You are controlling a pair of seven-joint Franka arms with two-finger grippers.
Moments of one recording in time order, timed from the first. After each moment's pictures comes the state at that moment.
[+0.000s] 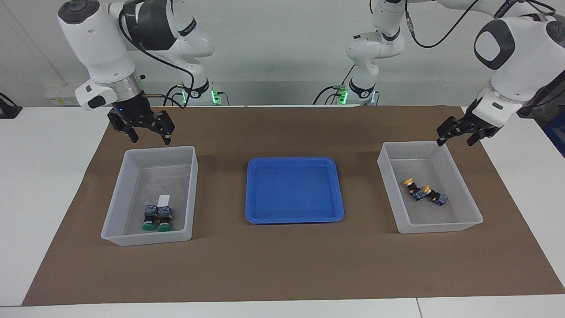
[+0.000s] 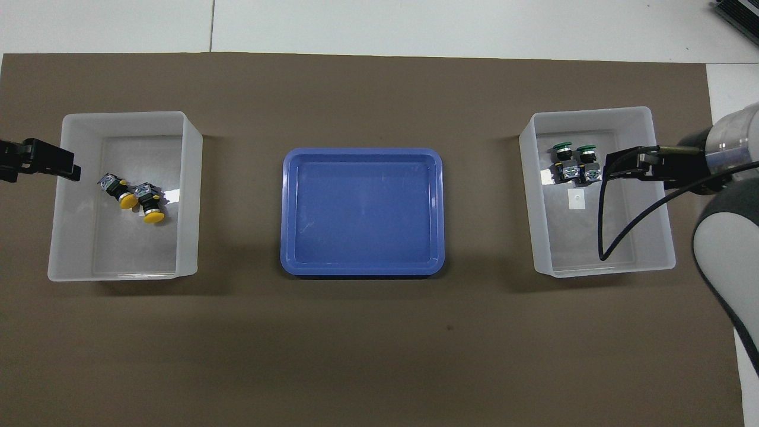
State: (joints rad) left arm 0.05 0.09 -0.01 -1.52 -0.04 1.58 0.11; right arm 0.01 -0.01 0.03 -1.72 0.03 1.81 0.19
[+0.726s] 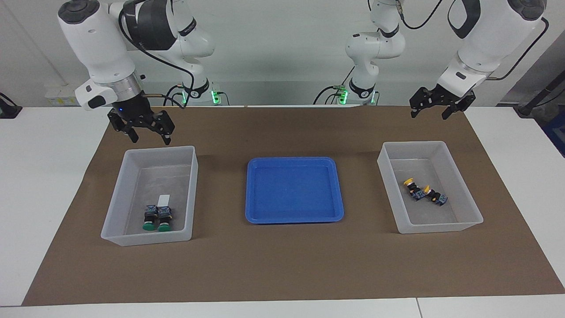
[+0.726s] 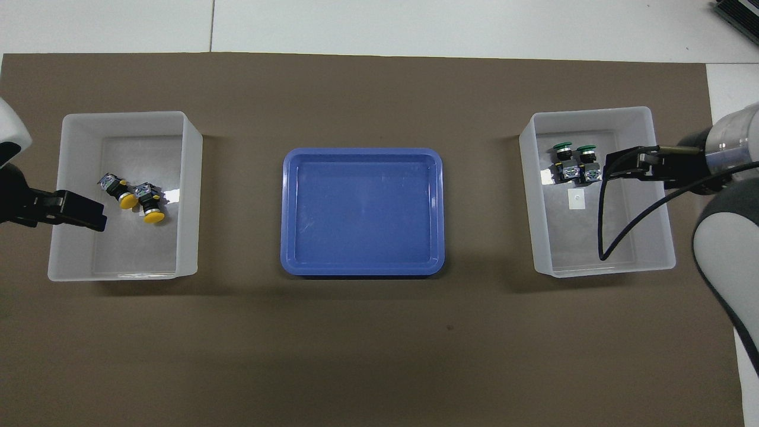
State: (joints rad) left arm -0.04 -0.04 -0.02 -1.65 0.01 1.50 0.07; right arm 0.01 -0.01 0.03 -1.72 0.03 1.81 0.19
